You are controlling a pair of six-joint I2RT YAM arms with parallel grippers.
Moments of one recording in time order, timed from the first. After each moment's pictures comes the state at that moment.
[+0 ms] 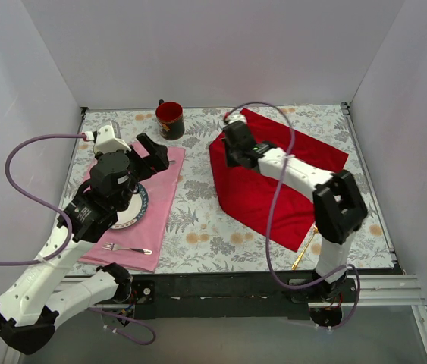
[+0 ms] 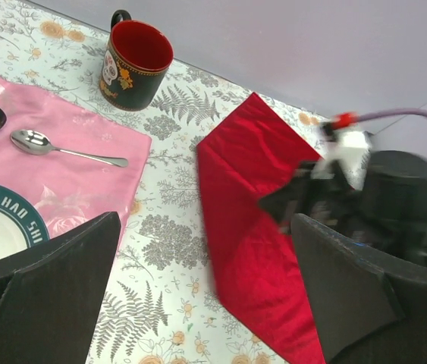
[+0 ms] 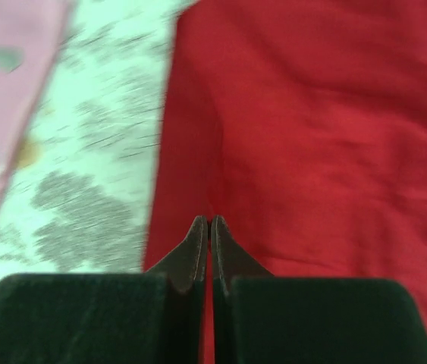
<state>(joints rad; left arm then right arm) -0.65 0.86 1.13 -0.49 -0.53 -0.63 0.73 1.90 1.49 -0.39 0.24 0.33</state>
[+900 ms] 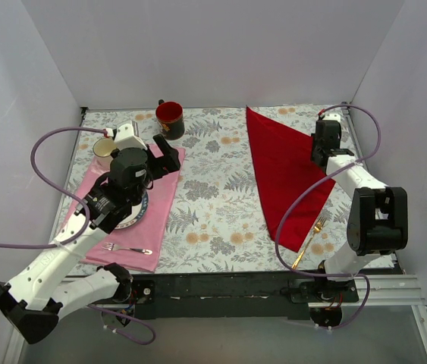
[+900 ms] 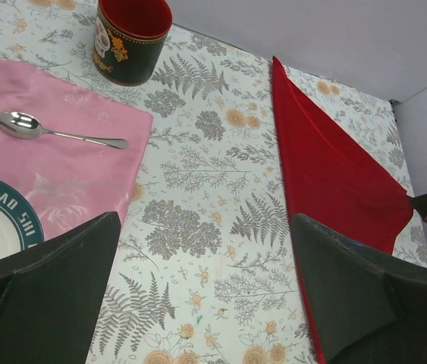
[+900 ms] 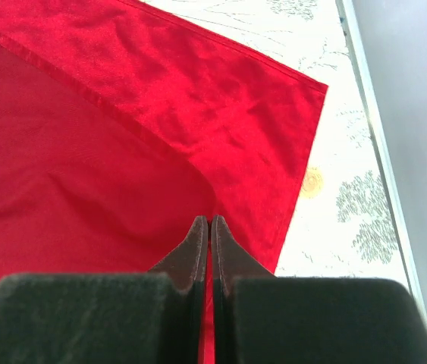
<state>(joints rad) -0.66 0.95 1.09 -0.45 -0.51 -0.62 0.07 1.61 1.07 -0.17 0.35 0.05</state>
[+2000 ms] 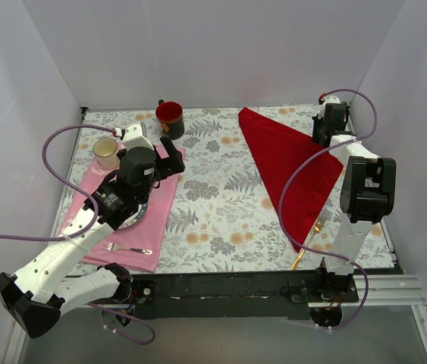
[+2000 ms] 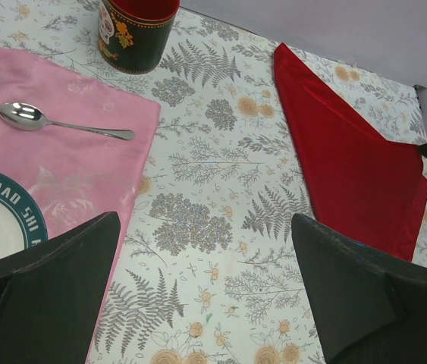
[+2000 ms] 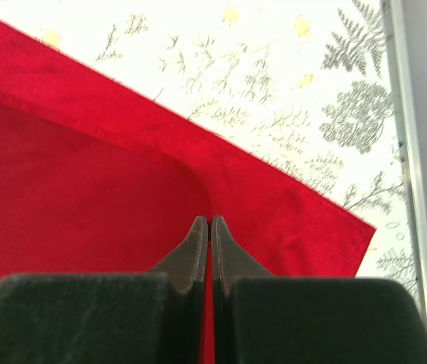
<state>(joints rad) -0.68 1.00 1.07 -0.43 -0.53 -0.61 -0.03 1.94 1.37 -0.06 0.08 -0.06</state>
